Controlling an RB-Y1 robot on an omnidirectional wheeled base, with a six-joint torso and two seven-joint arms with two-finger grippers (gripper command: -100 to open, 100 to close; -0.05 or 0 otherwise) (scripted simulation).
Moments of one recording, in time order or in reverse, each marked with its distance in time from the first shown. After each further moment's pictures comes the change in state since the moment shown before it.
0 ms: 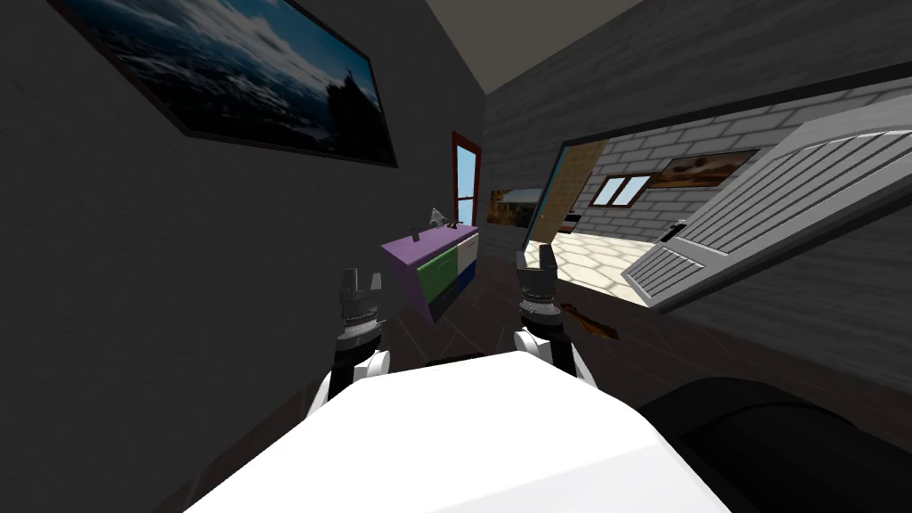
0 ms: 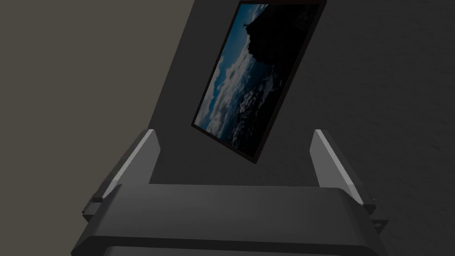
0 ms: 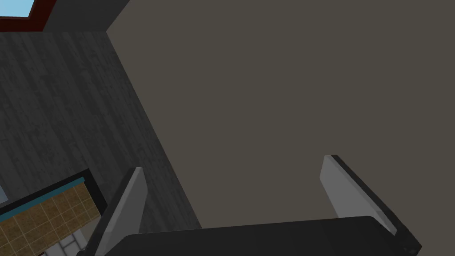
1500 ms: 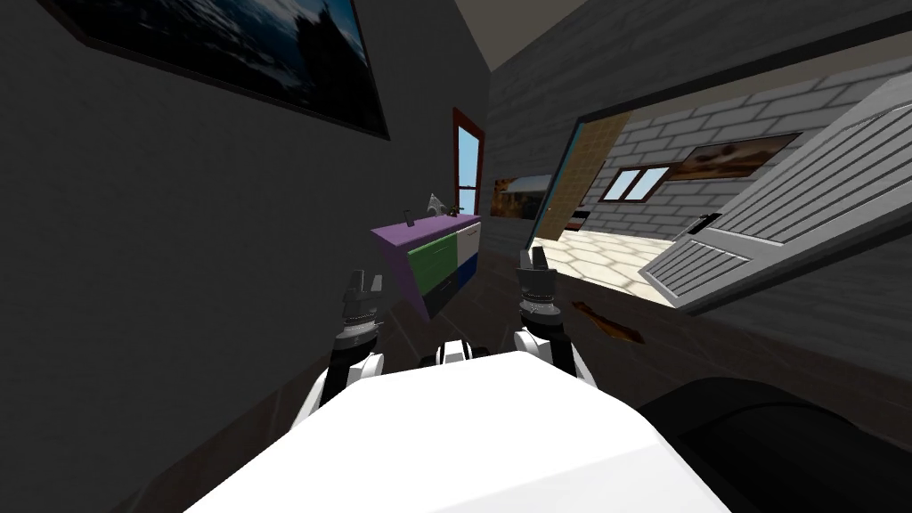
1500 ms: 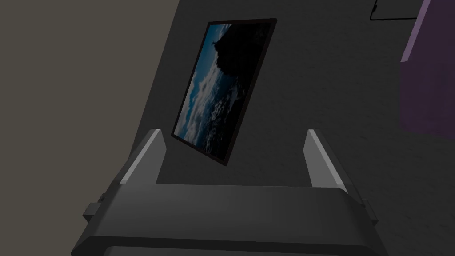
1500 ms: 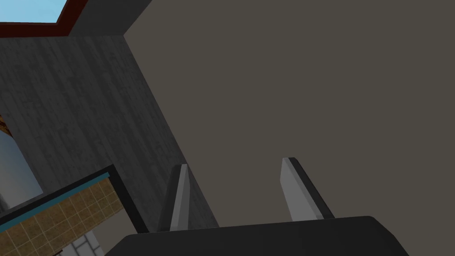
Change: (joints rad) left arm -0.011 0.100 0.021 0.029 0.020 0.022 0.002; right arm 0.000 0.000 0.000 0.000 0.000 0.000 0.000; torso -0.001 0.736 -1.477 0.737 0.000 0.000
